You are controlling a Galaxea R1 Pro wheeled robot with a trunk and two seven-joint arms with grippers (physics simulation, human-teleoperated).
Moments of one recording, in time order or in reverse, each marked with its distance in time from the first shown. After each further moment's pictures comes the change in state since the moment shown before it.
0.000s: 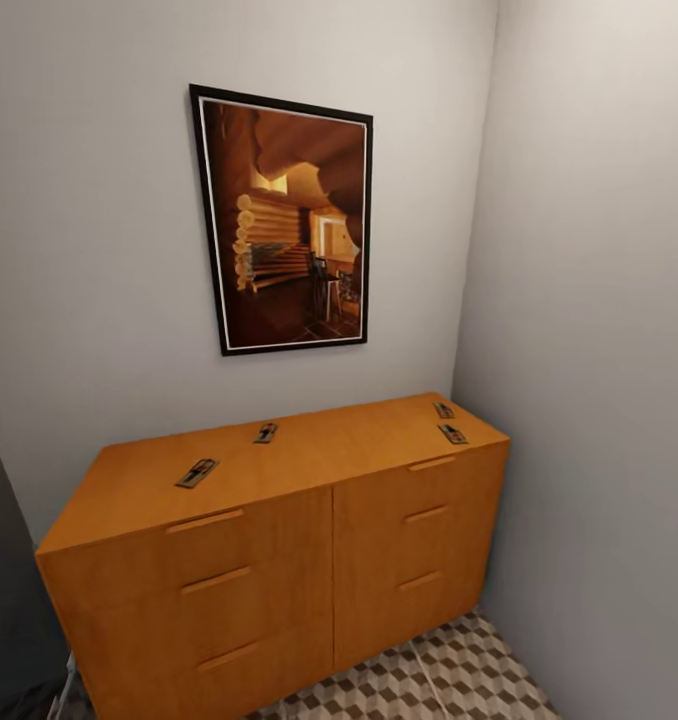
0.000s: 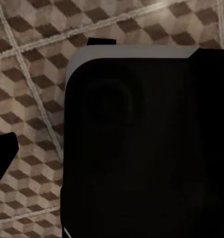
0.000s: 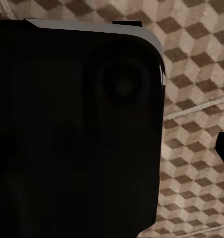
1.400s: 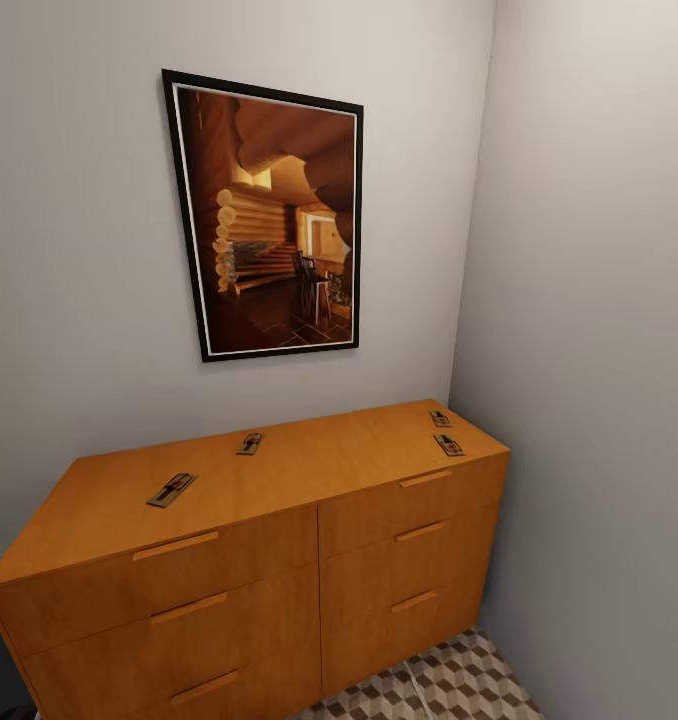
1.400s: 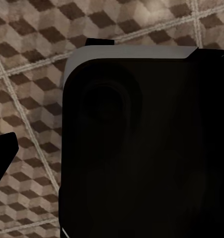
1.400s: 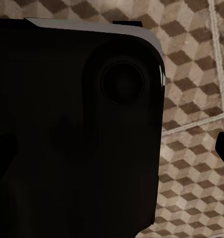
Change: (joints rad) left arm 0.000 -0.003 0.002 0.000 -0.001 -0.001 0.000; right arm 0.000 -0.001 0.003 0.000 0.005 0.000 0.002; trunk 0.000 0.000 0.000
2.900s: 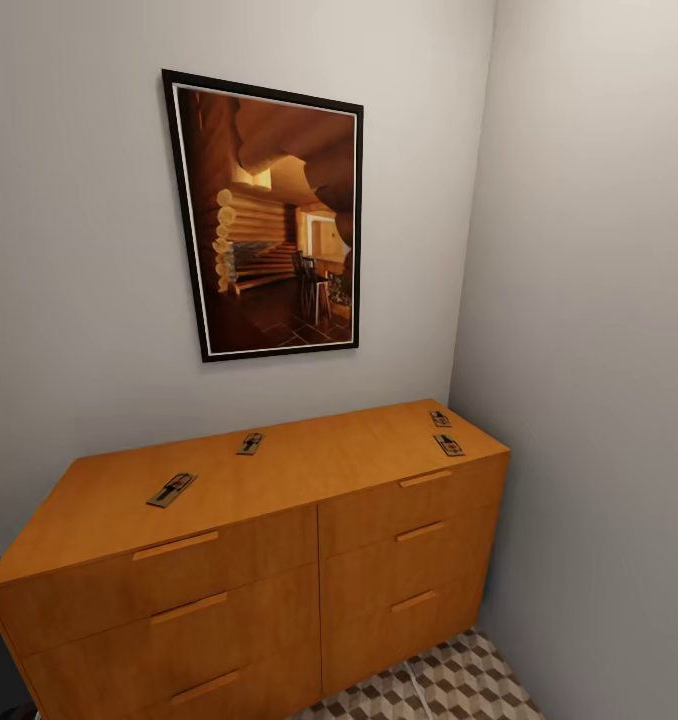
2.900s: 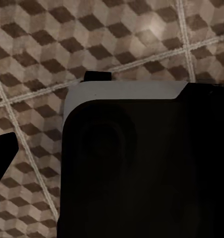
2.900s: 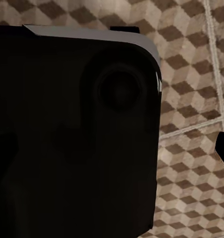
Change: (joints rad) left arm 0.000 -0.002 -0.005 -0.080 -0.002 0.001 -0.001; right arm 0.000 -0.002 -0.002 -0.013 -0.002 0.002 -0.005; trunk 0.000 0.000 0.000
